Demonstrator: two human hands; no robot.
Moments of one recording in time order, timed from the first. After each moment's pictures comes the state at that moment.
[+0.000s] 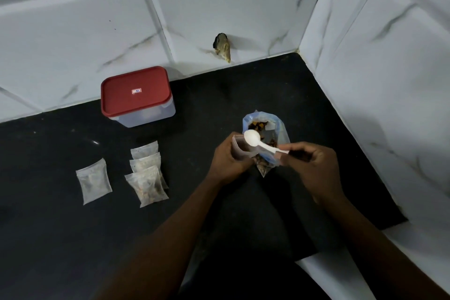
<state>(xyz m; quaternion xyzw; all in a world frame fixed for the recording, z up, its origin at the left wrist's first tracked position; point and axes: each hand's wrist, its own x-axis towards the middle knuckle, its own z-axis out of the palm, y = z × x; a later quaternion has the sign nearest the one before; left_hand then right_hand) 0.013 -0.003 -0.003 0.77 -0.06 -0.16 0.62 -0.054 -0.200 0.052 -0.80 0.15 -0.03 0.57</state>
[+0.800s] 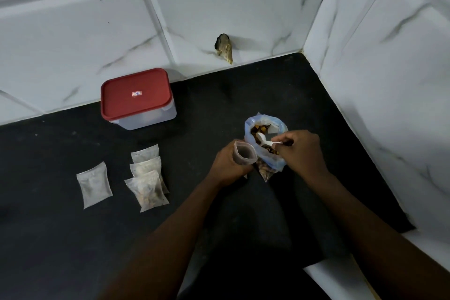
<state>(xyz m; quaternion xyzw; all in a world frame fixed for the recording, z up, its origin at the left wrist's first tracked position) 0.030 0.000 -0.016 0.79 -0.03 -0.25 0.55 0.010 -0.203 0.018 -0.92 0.12 0.00 0.37</state>
